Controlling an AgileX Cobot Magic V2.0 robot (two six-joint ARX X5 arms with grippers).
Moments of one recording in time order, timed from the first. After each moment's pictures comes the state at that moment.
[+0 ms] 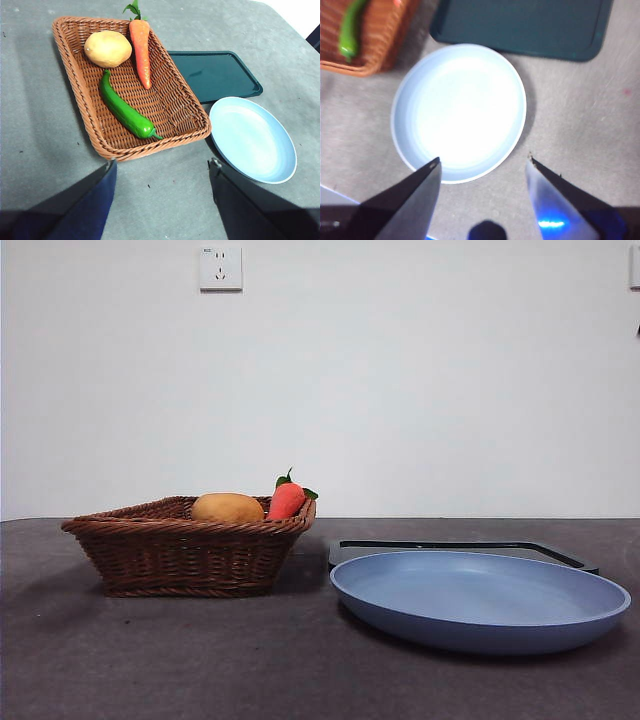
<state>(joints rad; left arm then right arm) 0.02 0.62 0.71 -0.66 0.55 -0.04 0.10 0.94 0.93 -0.93 -0.34 -0.04</state>
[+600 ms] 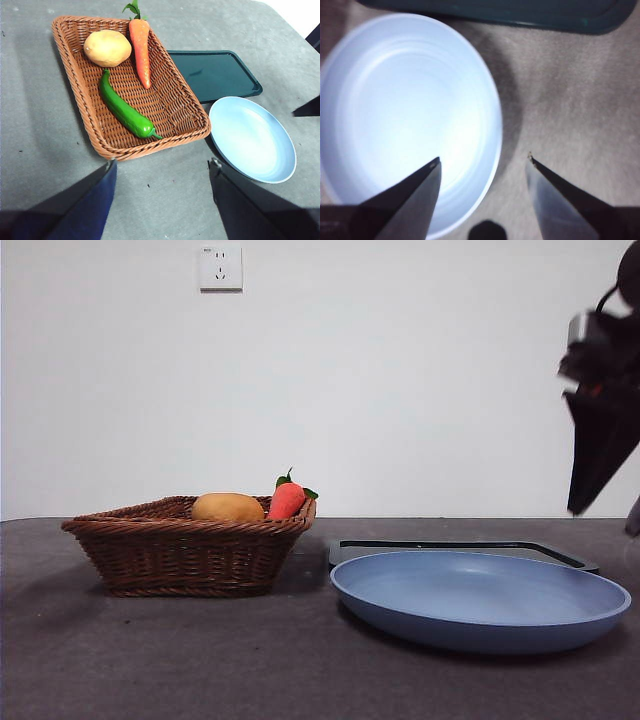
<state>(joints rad) 0.02 0.62 0.71 -0.66 0.55 -0.04 0.10 1.44 0.93 -0.69 -0.34 -0.04</state>
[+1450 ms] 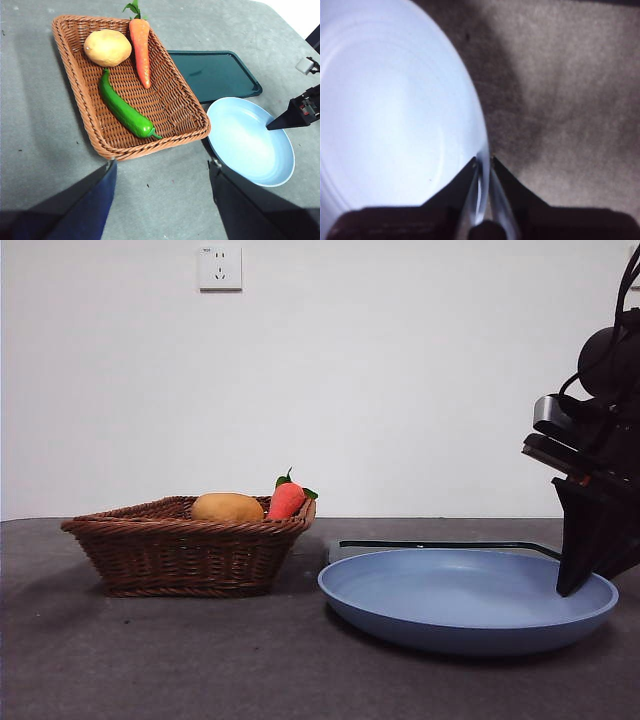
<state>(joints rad) 0.02 0.62 0.71 -0.66 0.55 -0.05 0.14 1.65 0.93 -0.59 -0.40 -0.04</state>
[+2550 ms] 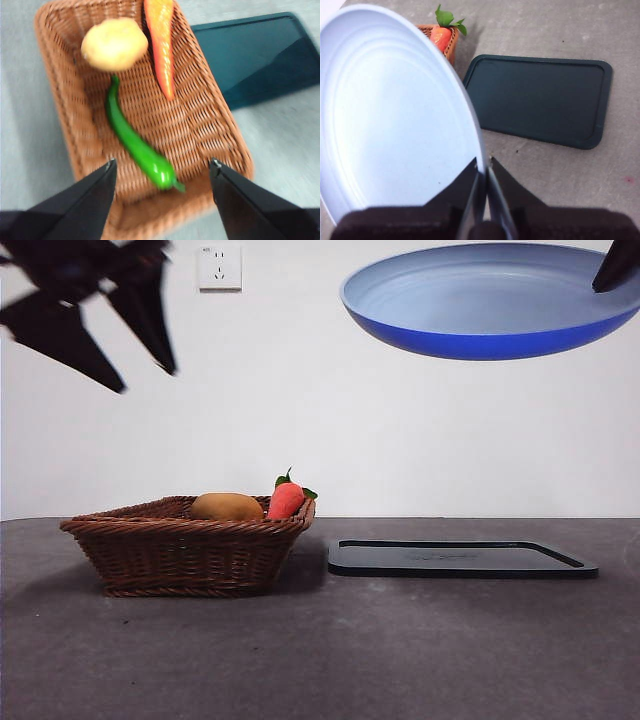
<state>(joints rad) -0.33 1.40 1.23 -0.66 0.14 -0.13 0.10 0.98 1.03 -0.72 -0.39 0.05</state>
